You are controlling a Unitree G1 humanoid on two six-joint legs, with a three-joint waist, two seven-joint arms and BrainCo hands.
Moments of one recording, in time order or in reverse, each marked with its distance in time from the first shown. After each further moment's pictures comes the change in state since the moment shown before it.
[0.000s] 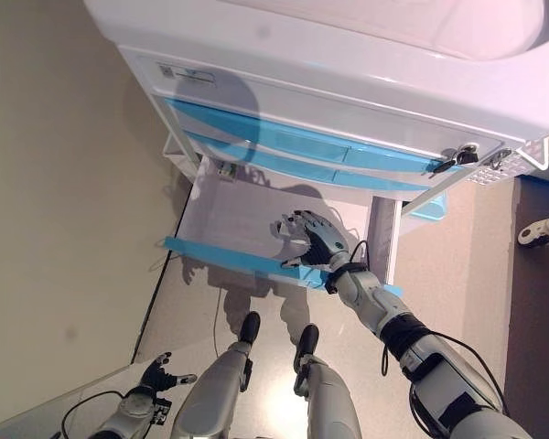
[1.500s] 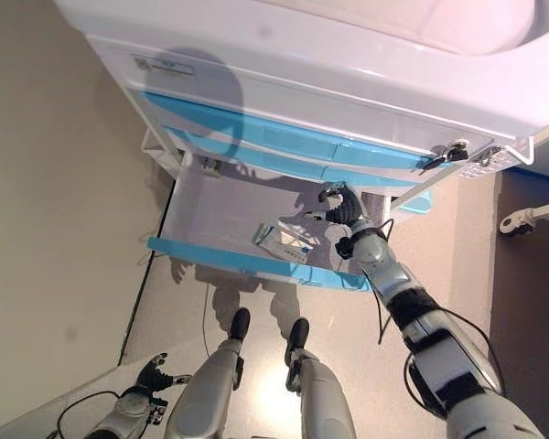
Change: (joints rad) left arm -0.008 0.022 -0.006 0.000 -0.013 0.020 -0.007; right arm -0.198 0.008 -0.108 0.210 0.476 0.030 0.085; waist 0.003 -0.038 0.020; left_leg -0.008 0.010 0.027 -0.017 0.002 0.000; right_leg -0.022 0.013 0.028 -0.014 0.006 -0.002
